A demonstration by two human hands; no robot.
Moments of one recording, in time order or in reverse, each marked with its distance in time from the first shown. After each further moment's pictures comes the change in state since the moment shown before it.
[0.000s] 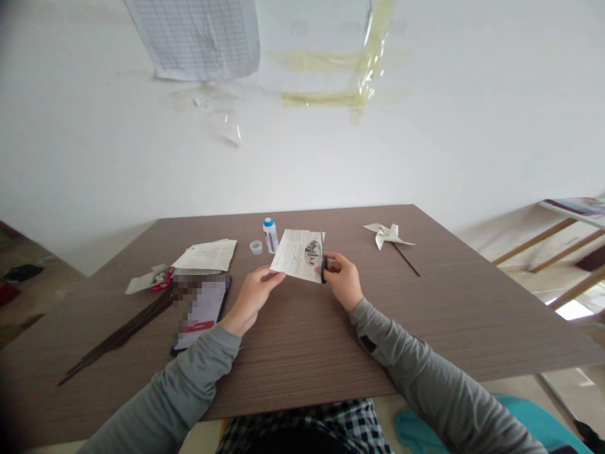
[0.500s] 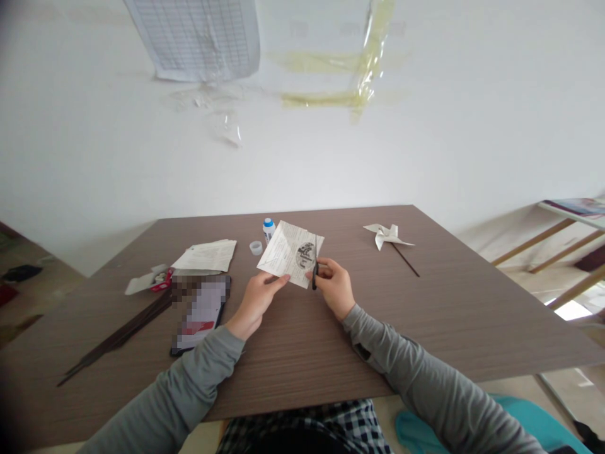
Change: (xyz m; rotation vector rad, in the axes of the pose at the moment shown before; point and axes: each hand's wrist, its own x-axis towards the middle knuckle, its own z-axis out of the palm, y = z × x) left_hand -0.006 -0.007 0.014 -0.097 0.003 -0.011; right_hand -0.018 -0.006 0.022 0.104 -0.006 0.066
